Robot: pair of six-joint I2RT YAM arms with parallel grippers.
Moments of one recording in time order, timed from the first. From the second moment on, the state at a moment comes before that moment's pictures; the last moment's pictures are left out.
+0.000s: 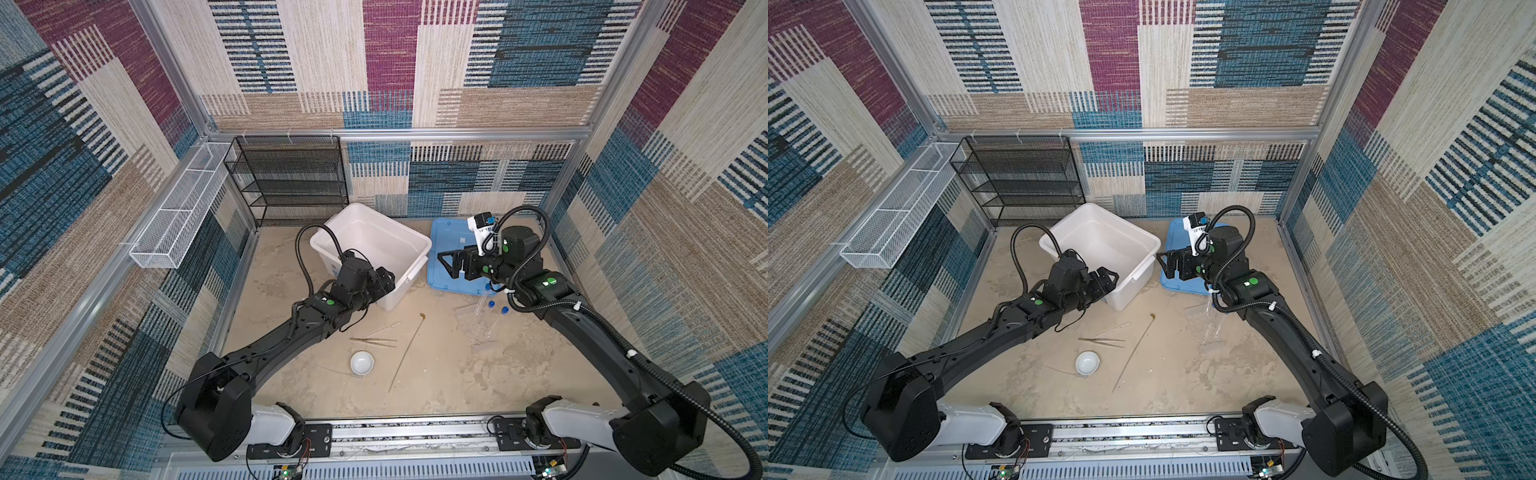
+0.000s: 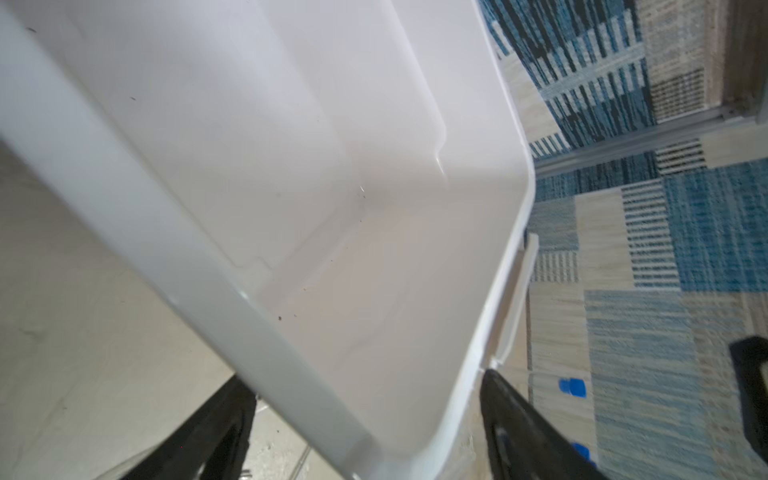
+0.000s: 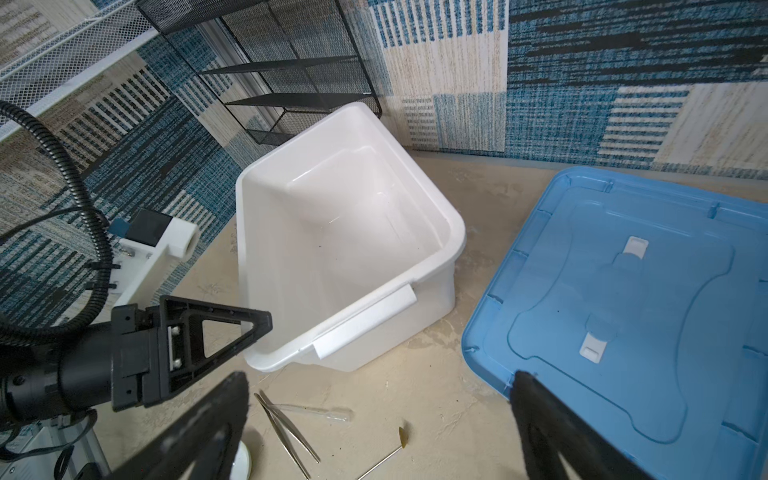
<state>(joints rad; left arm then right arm) -0.62 1.36 0.96 -0.19 -0.01 -0.97 0.38 1.21 1.13 -0.34 -0.28 0.24</state>
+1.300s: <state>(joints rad) -0.05 2.04 1.97 -0.71 0.19 0.07 0.38 1.41 1.20 -0.36 -0.30 0.17</state>
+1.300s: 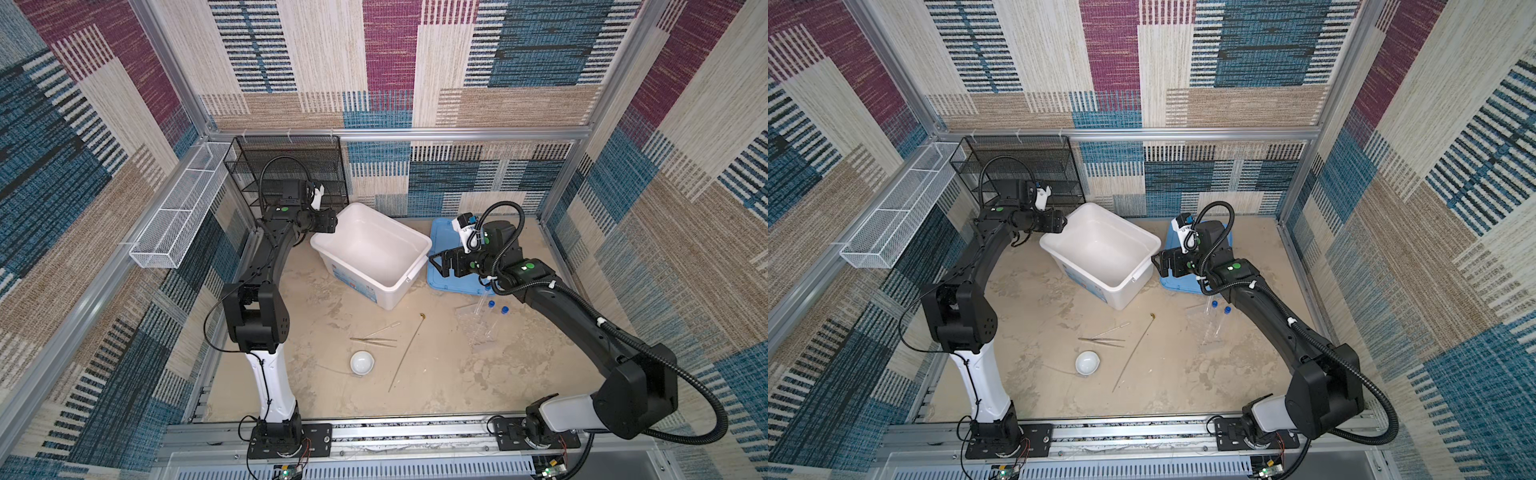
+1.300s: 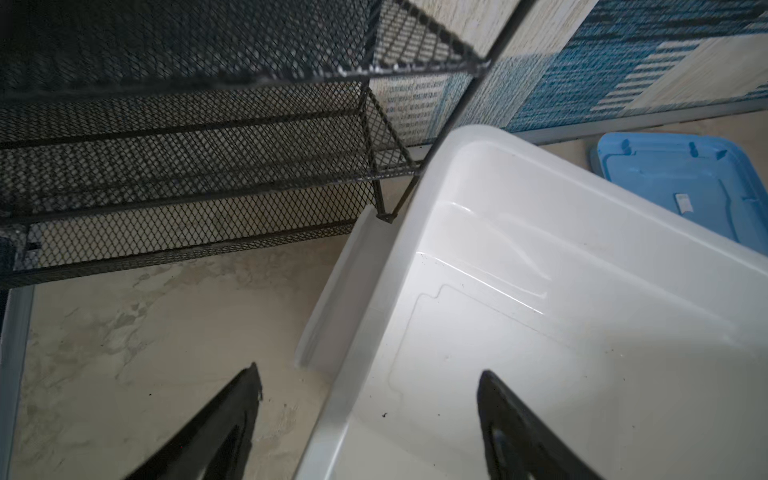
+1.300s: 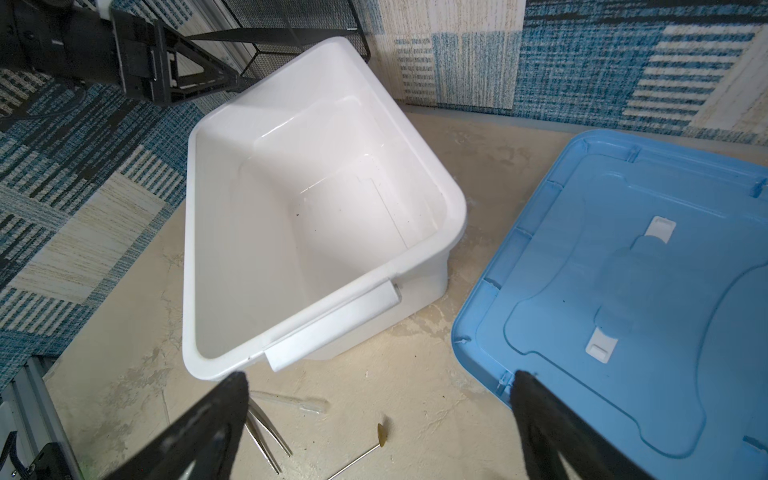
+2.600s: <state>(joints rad) -0.05 1.61 1.32 -0.55 0.09 -0.06 0.39 1.36 1.15 -0.33 -0.38 0.20</state>
